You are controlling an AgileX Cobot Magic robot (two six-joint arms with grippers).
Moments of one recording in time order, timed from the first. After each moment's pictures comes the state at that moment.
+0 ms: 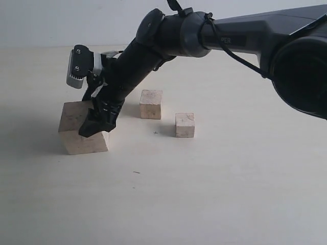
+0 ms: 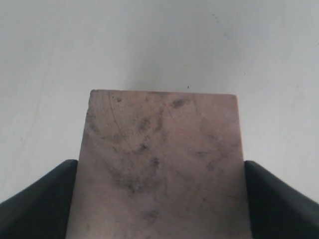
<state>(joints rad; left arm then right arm) 0.02 0.01 0.00 -0.07 0.37 -0.04 0.80 2.37 -1.85 0.85 0.90 -1.50</state>
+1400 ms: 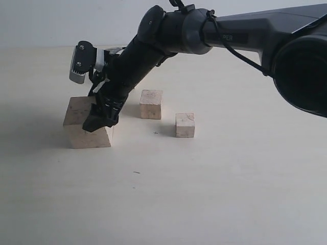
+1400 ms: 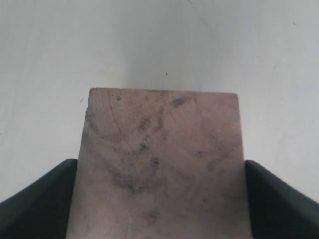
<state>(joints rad) 0.02 0.01 0.00 -0.07 0.37 -0.04 0.79 2.37 -1.87 0.78 0.88 -1.41</state>
